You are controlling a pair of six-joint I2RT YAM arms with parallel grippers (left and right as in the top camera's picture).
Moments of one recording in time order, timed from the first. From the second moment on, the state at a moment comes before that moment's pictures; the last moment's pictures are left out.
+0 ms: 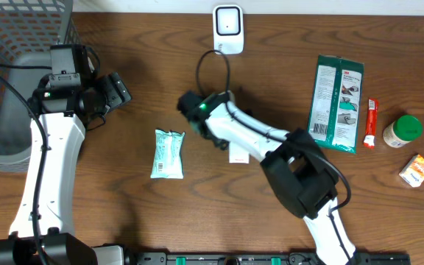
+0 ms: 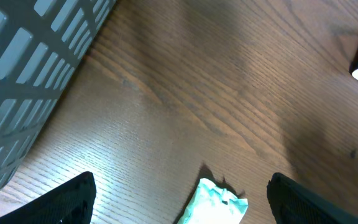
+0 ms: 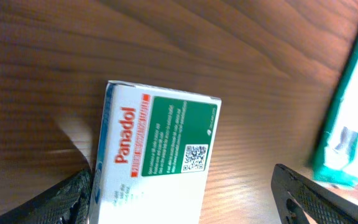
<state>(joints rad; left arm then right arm) 0.09 1.49 1.31 -0.87 0.05 -0.44 0.74 2.25 1.68 -1.11 0.56 0.56</state>
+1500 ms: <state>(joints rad) 0.09 1.49 1.31 -0.87 0.05 -0.44 0.59 2.22 1.76 -1.07 -0.19 -0.43</state>
